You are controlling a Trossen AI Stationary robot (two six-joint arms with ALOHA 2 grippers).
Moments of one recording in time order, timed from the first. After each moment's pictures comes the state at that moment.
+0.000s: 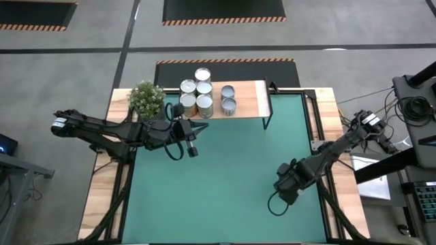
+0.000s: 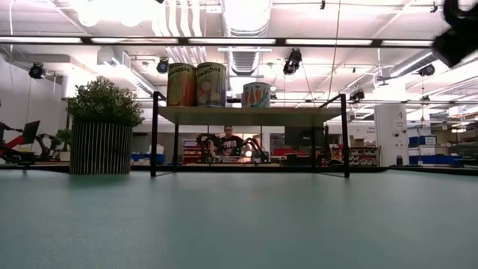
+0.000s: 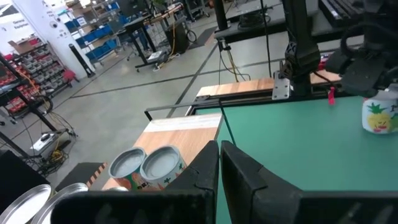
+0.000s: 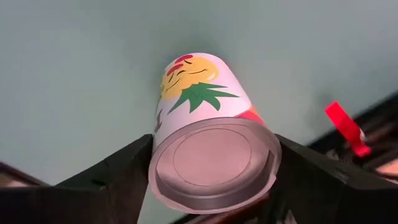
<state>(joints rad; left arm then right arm) -0.16 1.20 1.02 -0.05 -0.59 0.19 0.59 1.44 0.99 -1.16 -0.24 1.30</state>
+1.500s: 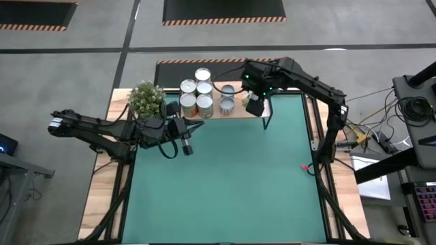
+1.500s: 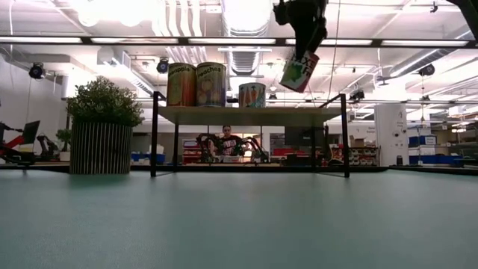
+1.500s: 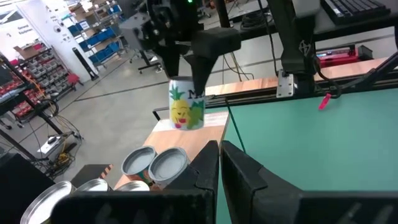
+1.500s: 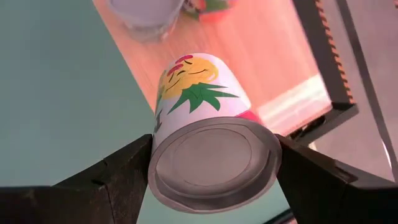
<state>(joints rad) -0.16 1.13 1.01 -0.10 -0.59 0.22 -0.40 1.81 2.15 -1.57 0.14 -0.02</state>
